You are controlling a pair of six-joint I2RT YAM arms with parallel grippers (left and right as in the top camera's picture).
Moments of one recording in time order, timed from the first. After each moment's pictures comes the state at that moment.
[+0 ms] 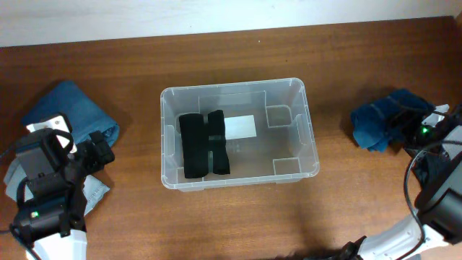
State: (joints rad) left arm 0.26 1.00 1.01 -0.74 -0.04 -0.09; right arm -0.76 1.93 1.18 -0.48 -0.51 0.21
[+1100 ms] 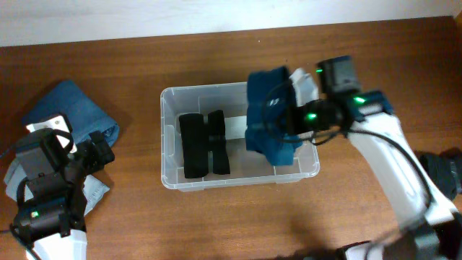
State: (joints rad) left arm 0.26 1.00 1.01 -0.74 -0.04 -0.09; right arm 0.17 1.56 1.32 -0.92 -0.46 0.02
